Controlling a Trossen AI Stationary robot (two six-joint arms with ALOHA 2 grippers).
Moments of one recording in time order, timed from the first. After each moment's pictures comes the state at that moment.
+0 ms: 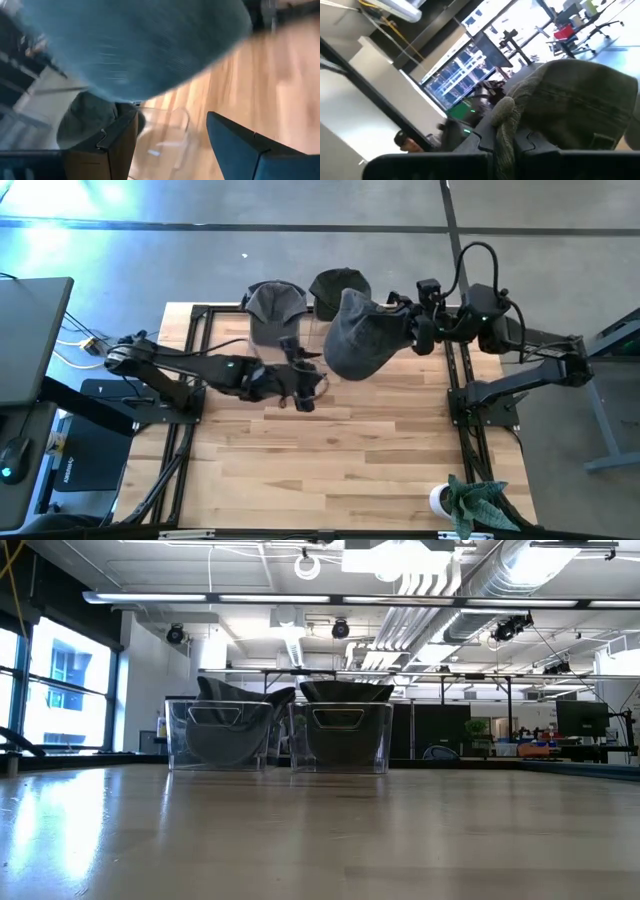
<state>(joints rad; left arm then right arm) -0.21 1.48 1.43 -0.47 -0.73 0.16 -0.09 1.11 1.34 -0.08 -0.03 0.75</state>
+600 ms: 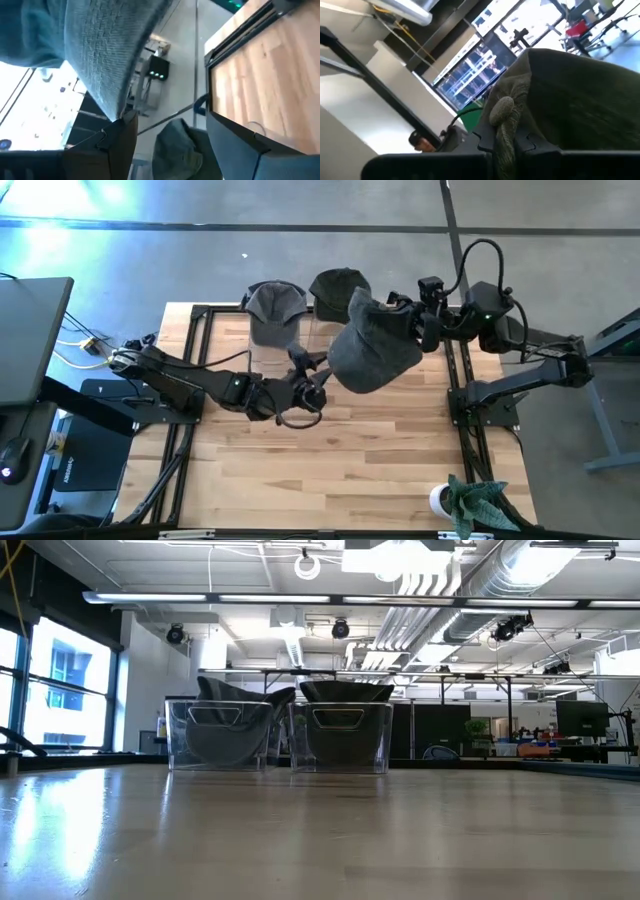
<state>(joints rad) -0.30 1.55 1.42 -0.09 -0.98 0.91 -0.11 1.11 1.34 -0.05 -0.09 0.79</state>
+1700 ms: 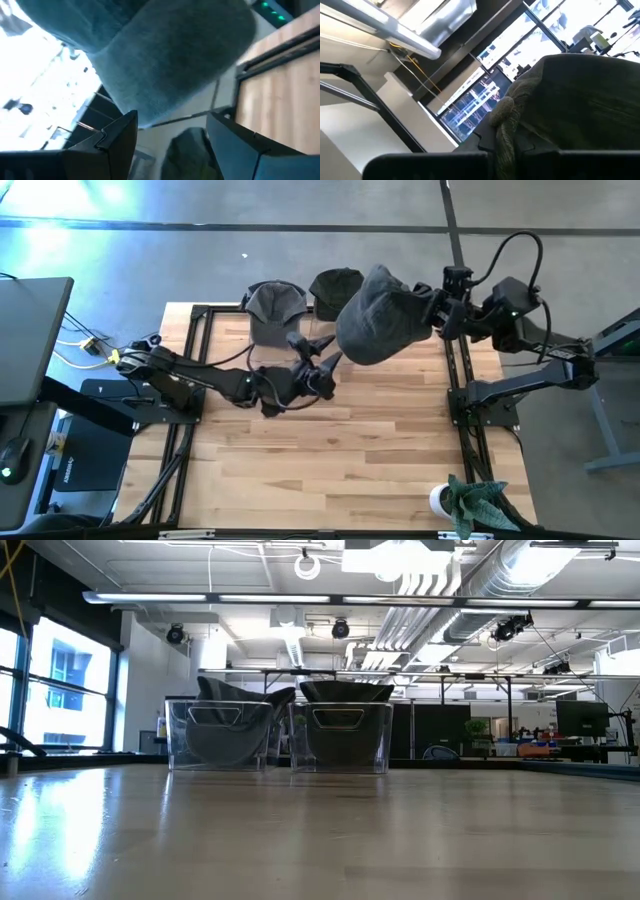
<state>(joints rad) -0.26 1.60 1.42 0.20 -1.05 0.96 -0.12 1.05 1.34 0.04 0.02 0.79</state>
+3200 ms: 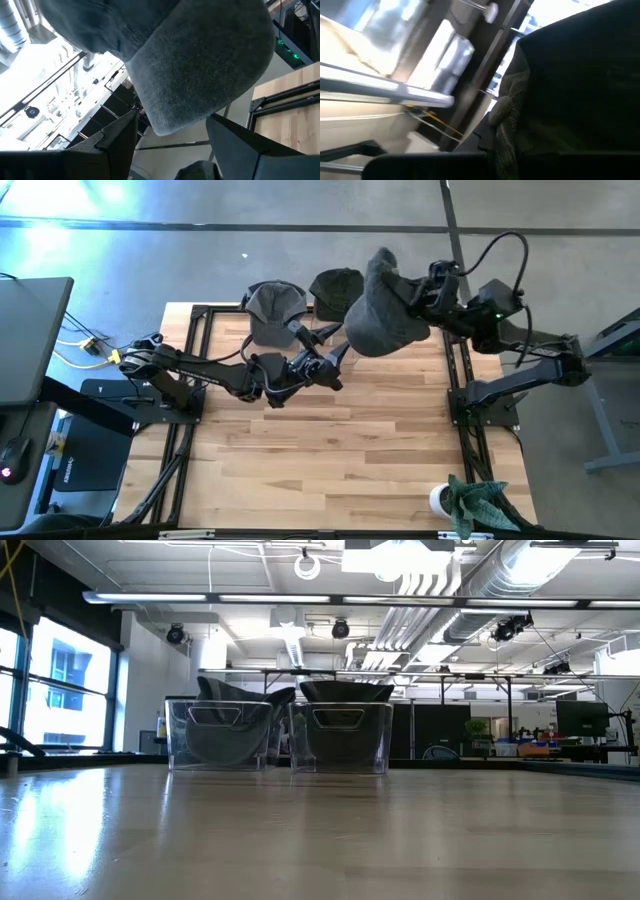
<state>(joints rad) -0.20 1.62 1.42 0.46 -0.92 1.05 -0.10 1.14 1.34 0.24 0.19 1.10</state>
